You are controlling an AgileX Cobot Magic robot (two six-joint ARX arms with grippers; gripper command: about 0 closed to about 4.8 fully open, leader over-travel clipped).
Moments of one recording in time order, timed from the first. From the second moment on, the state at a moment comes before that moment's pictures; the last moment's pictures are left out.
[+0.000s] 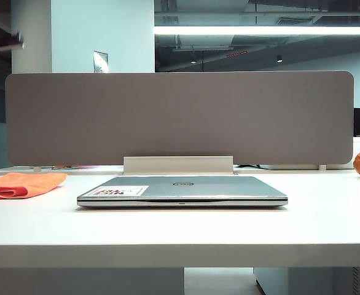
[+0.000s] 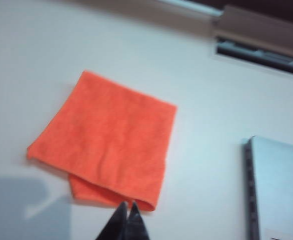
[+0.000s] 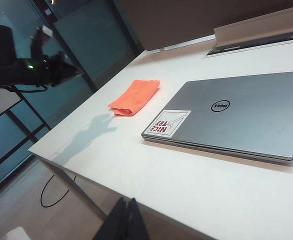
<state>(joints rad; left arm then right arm) 0.04 1.32 0.97 -0.14 -0.02 -0.22 -0.03 0.00 0.37 -0.46 -0.74 0.37</state>
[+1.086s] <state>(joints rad) 0.30 1.91 1.45 -0.31 0.26 -0.40 -0.03 0.00 0.37 -0.46 -0.74 0.37</state>
